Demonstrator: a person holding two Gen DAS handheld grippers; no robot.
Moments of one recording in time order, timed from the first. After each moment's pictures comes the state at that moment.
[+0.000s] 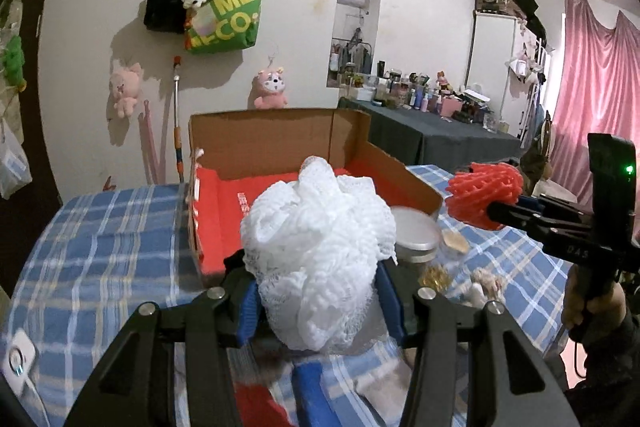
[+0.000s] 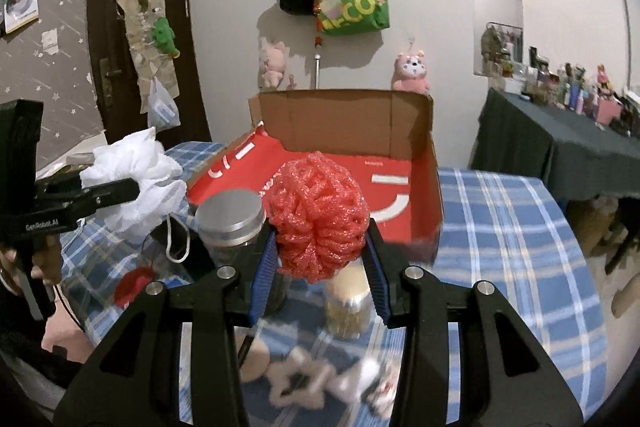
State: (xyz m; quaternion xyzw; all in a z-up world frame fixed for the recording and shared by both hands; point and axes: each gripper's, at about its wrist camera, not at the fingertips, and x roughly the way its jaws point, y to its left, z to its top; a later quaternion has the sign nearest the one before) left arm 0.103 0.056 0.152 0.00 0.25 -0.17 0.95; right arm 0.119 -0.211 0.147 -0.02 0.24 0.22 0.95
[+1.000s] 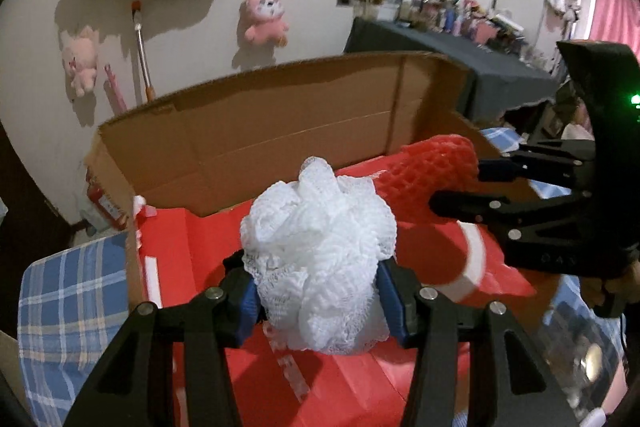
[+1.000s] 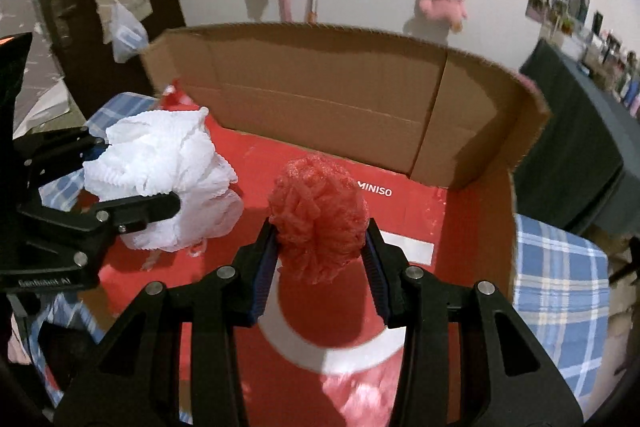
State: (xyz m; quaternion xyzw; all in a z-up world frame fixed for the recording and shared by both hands) left arm 0.371 0.015 0.115 0.06 0.41 -0.16 0.90; right arm 0.405 -0.141 0.107 -0.08 0.43 0.22 0.87
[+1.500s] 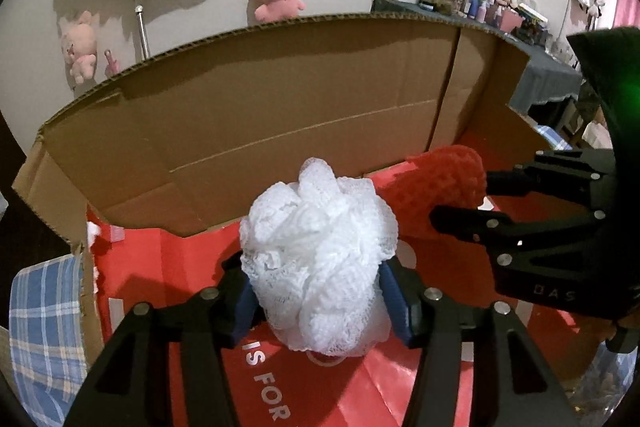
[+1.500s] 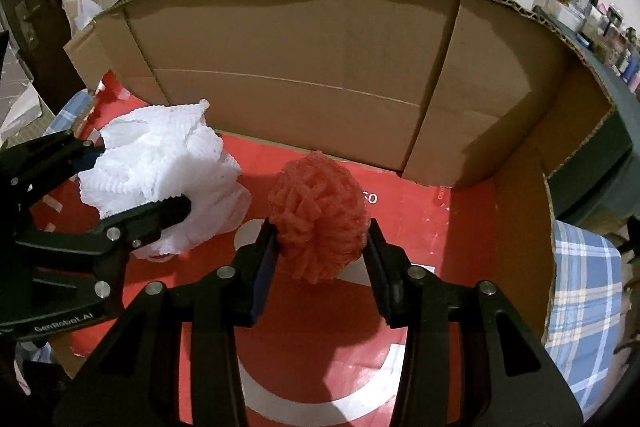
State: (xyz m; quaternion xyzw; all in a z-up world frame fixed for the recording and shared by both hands) left arm 0.423 -0.001 0.084 0.07 0.43 -0.13 0.89; right arm 0.451 -0.135 0.073 -0.08 0.47 0.19 0.86
